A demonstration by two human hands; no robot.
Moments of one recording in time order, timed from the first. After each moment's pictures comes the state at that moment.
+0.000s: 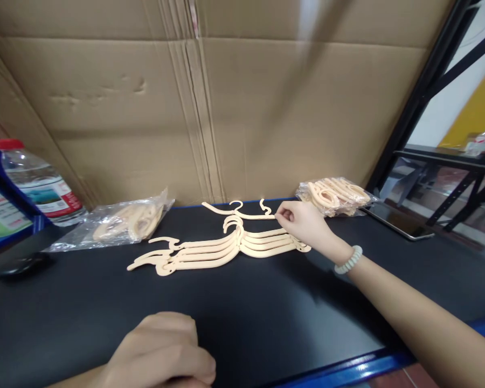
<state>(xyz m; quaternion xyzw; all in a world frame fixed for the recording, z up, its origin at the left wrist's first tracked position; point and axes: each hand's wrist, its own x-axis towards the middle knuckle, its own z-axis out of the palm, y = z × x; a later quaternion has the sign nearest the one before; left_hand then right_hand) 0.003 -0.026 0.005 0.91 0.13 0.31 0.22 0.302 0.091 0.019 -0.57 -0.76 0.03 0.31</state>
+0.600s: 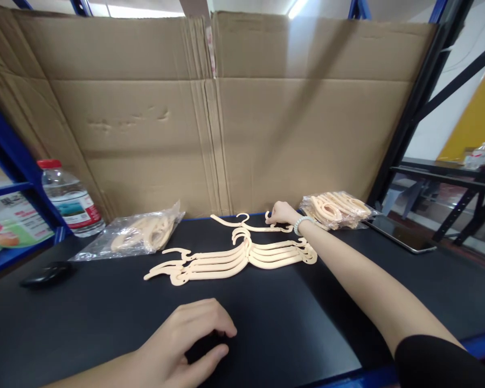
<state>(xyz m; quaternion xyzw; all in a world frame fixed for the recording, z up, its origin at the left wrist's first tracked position) -0.002 -0.015 0.004 0.91 0.22 0.27 0.23 0.275 0.204 0.020 -0.67 -0.73 0.10 0.08</state>
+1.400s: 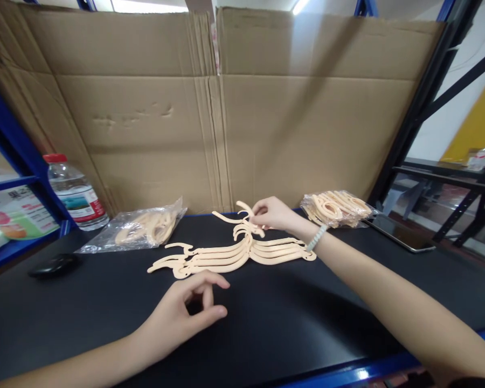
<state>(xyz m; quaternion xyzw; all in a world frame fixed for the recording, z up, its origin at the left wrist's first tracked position) 0.000 -0.001 -0.003 0.76 0.38 0.34 0.40 0.236 0.117 0.061 -0.52 -0.76 0.29 0.27</state>
